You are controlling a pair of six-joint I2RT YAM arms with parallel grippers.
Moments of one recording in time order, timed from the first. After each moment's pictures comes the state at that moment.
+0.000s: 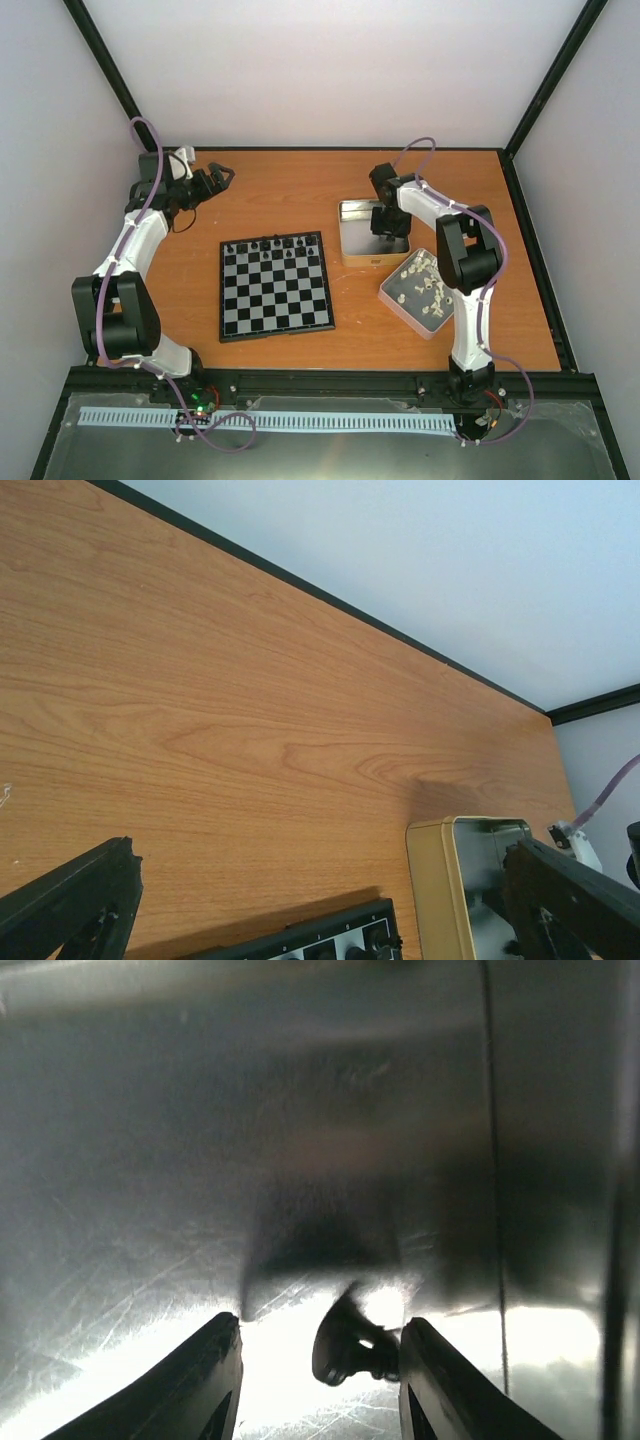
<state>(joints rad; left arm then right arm) 0.11 1.51 1.16 -0.26 0.55 -0.46 0.36 2.12 1.62 -0.89 0.09 0.50</state>
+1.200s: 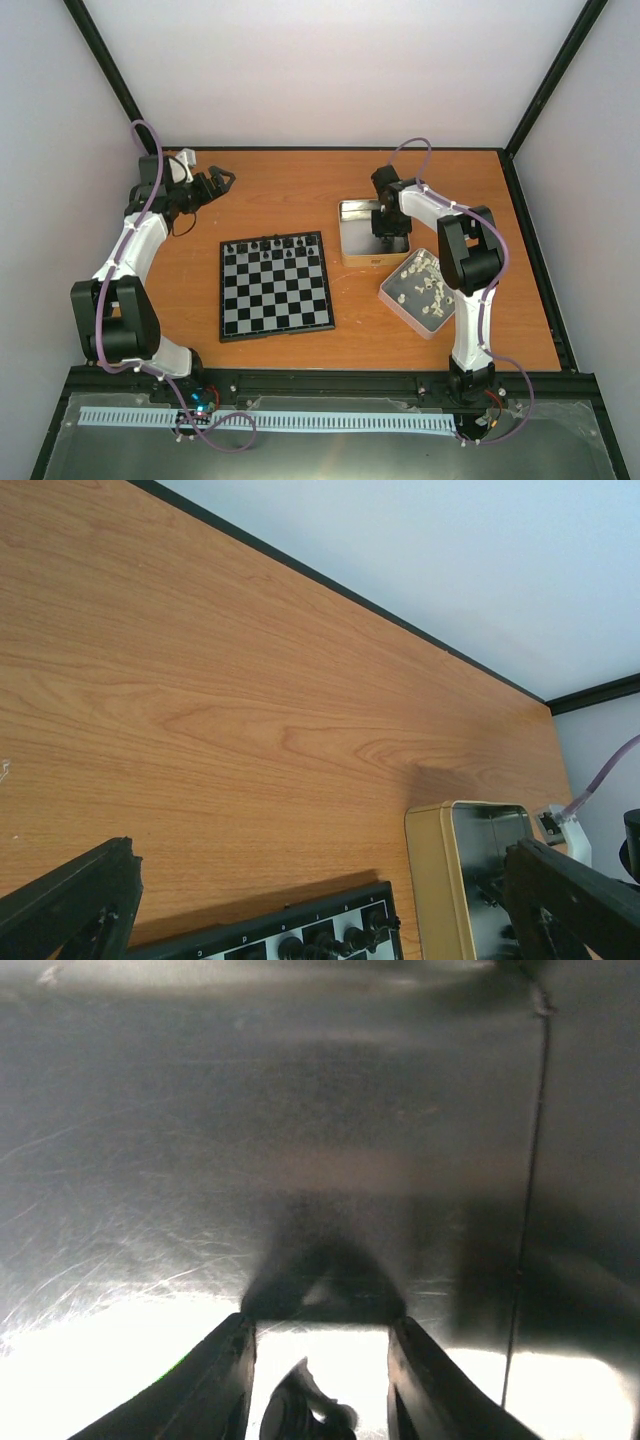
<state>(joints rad) 0.11 1.49 1.14 -0.29 0.56 -0.45 0.35 2.11 1.55 -0.79 0.07 0.32</state>
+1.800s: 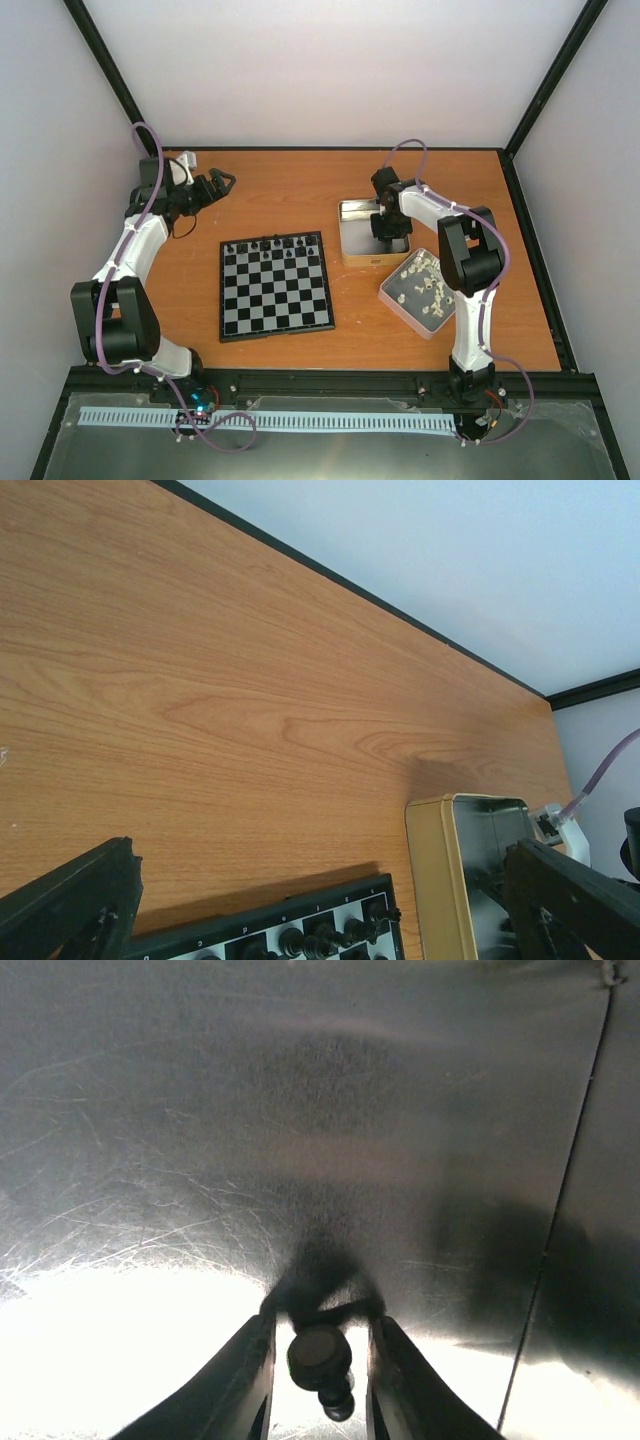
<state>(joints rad) 0.11 1.48 1.12 -0.28 0.56 -0.45 0.35 2.10 1.53 -0.82 0.04 0.21</state>
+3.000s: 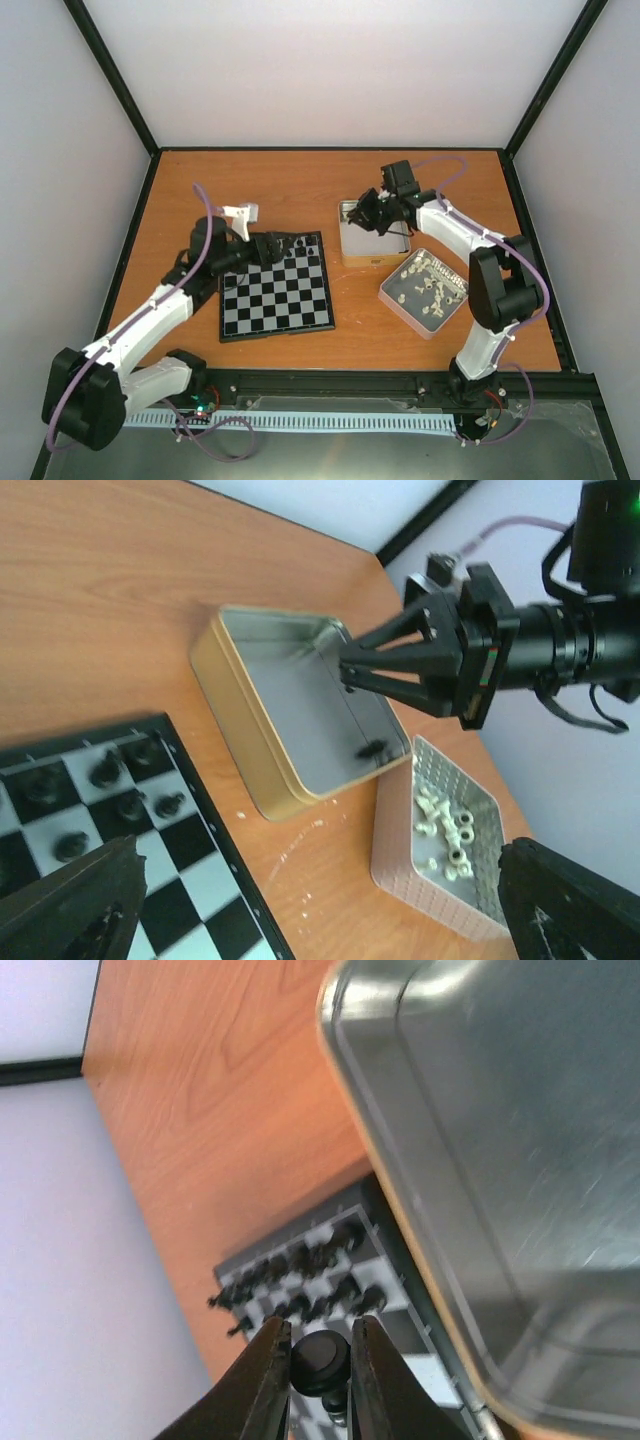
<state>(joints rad) -0.34 1.07 0.65 0.01 0.48 -0.56 0.38 1.78 1.33 -0.43 -0.46 1.09</state>
